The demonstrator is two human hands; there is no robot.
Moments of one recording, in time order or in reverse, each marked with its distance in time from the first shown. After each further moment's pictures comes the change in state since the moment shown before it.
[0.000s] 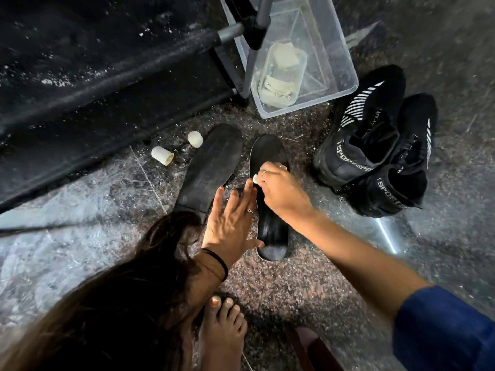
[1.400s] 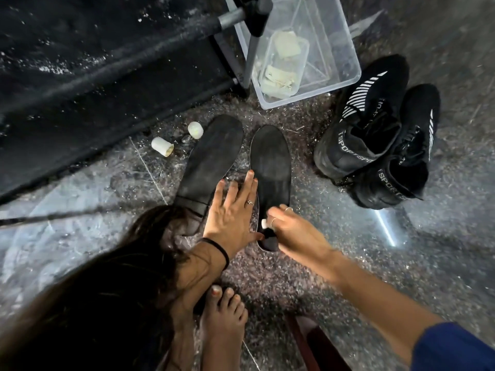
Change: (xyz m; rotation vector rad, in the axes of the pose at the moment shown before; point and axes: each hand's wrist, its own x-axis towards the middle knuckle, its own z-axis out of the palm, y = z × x) left_hand 0.001 0.000 -0.001 -0.018 -0.036 0.009; right_hand -0.086 -0.011 0.010 0.020 -0.262 -0.039
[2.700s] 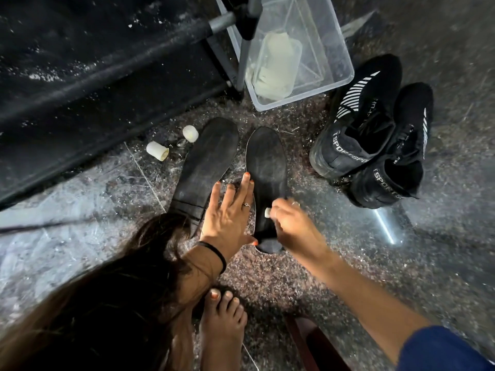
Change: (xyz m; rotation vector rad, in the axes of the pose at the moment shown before) left_hand 0.001 -0.001 -0.004 0.041 -0.048 0.010; right_hand 0.003 0.002 0.001 0.070 0.175 0.177
